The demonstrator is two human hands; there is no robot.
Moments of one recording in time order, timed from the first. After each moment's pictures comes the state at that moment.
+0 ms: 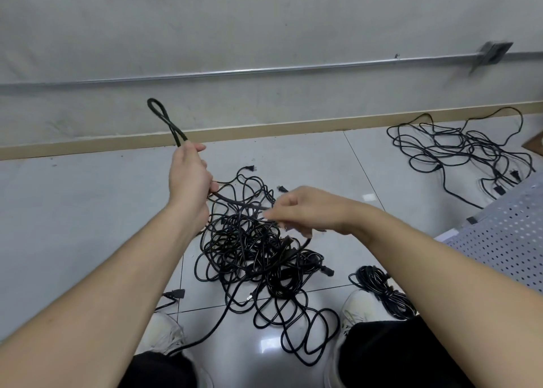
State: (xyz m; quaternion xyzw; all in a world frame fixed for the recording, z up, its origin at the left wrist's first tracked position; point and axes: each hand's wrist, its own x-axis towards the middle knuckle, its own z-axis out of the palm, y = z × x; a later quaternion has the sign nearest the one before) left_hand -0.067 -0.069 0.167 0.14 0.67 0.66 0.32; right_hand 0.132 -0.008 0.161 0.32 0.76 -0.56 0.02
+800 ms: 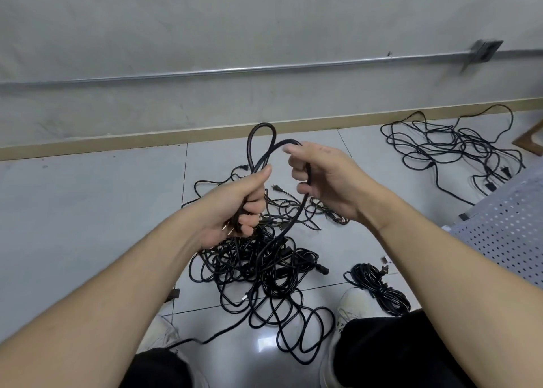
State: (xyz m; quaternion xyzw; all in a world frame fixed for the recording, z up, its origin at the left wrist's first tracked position) left_hand -0.027 -0.083 0.171 0.31 0.58 0.36 0.66; right_hand 0.146 0.010 0.186 0.31 0.52 -0.74 -0.28
